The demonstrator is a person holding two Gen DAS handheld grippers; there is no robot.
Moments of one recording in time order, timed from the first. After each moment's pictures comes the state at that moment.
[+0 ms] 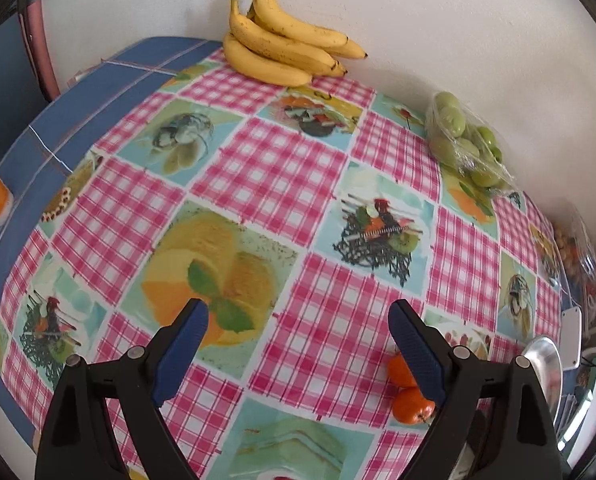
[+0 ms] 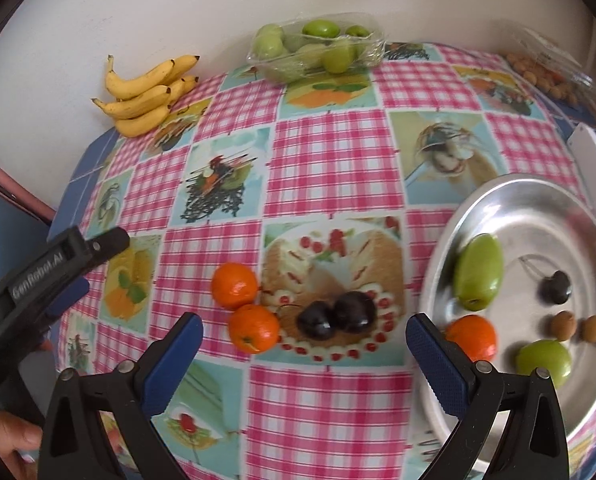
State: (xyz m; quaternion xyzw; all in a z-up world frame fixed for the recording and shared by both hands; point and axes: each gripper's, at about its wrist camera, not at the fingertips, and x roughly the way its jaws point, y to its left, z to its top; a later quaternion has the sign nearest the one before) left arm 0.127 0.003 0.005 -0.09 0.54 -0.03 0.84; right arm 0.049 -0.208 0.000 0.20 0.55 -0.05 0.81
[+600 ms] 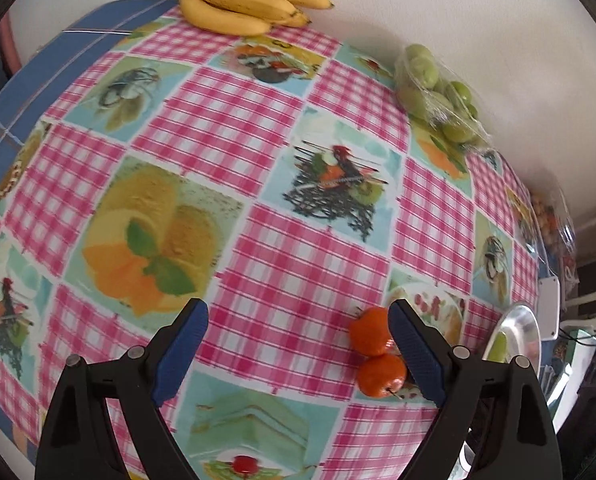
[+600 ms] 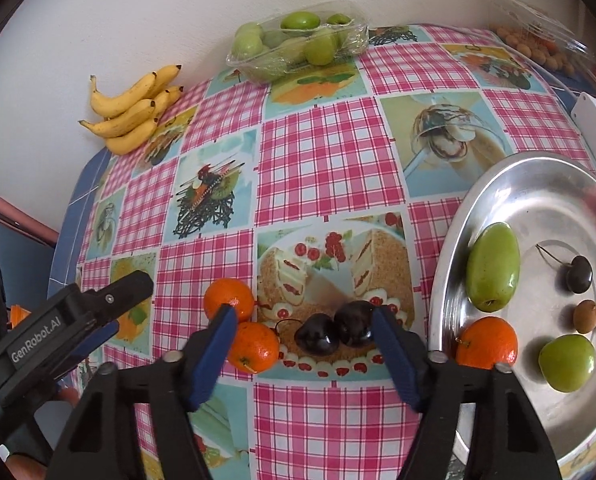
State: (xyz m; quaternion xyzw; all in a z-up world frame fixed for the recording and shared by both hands) left arm 0.125 -0.025 -0.019 -0.10 0.60 -0.09 0.79; right arm 0.057 -0.222 -0.015 0.23 0.55 -0.06 0.80
